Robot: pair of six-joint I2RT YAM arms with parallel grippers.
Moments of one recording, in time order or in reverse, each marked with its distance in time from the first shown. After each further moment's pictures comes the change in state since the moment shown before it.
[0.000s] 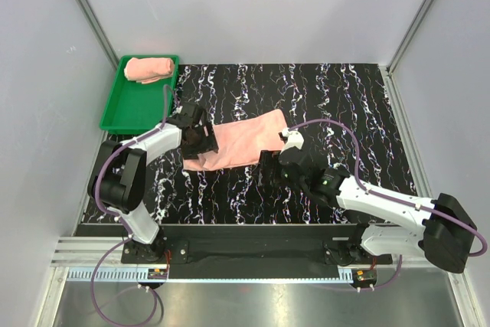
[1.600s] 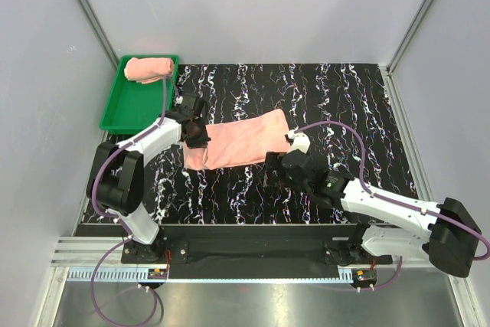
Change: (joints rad) left arm -0.019 -0.019 0.088 -0.071 -0.078 0.029; right arm 0.000 -0.045 -0.025 -0.062 0.065 0.016
